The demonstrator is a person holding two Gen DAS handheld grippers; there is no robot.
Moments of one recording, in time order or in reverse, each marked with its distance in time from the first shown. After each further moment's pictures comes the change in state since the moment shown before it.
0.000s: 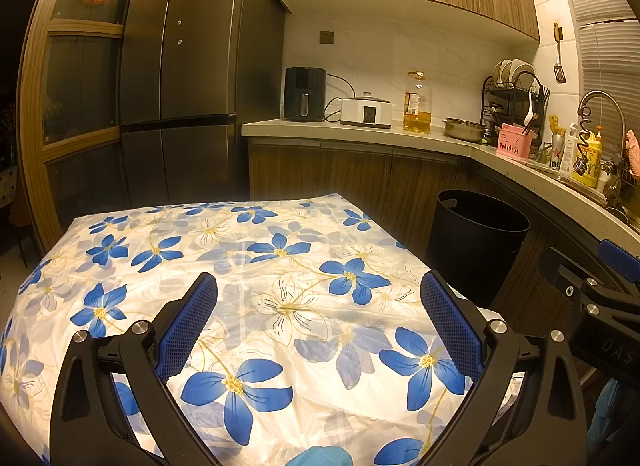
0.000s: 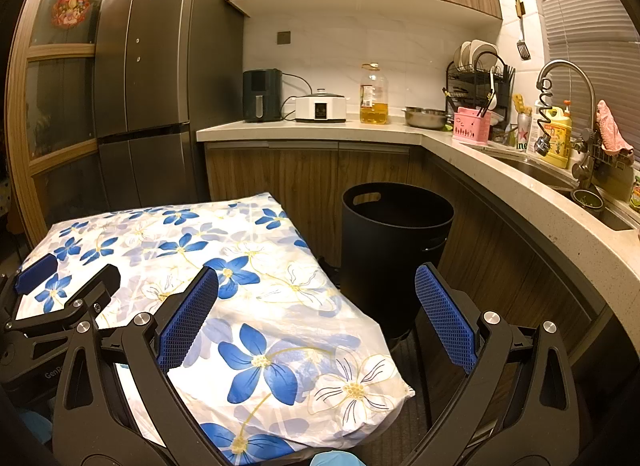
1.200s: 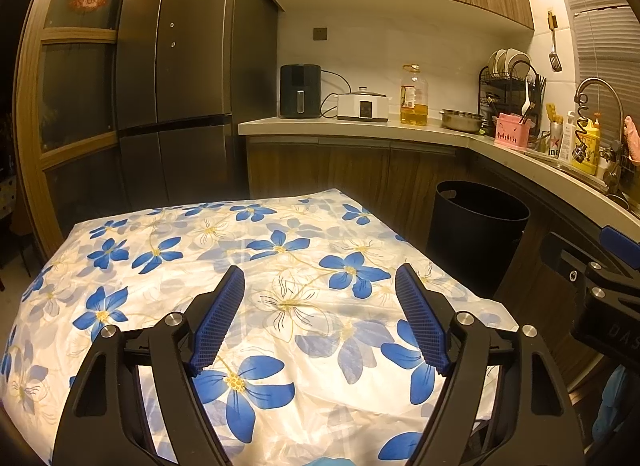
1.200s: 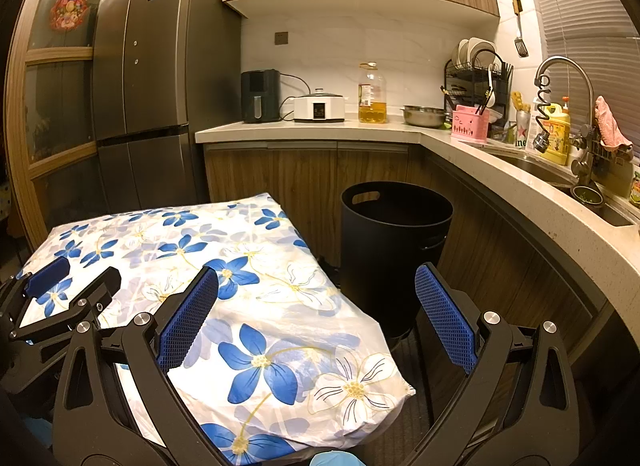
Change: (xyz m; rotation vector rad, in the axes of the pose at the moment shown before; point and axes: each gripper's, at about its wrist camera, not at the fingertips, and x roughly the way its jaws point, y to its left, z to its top) left arm -0.001 -0.002 -0.002 0.036 0.011 0.009; right arm 0.001 0.001 0.000 0.004 0.001 0.001
